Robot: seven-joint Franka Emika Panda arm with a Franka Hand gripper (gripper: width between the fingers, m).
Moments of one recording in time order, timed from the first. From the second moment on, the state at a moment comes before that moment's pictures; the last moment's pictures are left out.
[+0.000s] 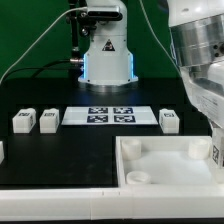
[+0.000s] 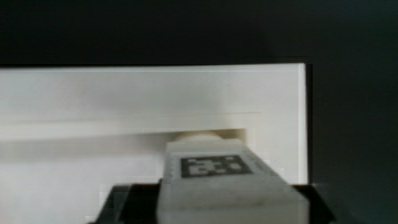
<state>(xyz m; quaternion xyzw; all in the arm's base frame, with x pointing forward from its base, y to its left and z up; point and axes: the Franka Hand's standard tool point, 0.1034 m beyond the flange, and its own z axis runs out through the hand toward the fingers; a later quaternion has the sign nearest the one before) 0.631 0.121 0.065 -0.66 0.74 0.04 0.14</state>
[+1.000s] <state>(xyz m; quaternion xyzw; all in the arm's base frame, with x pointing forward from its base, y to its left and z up) 0.631 0.119 0.064 -0.59 0.80 0.05 0.13</state>
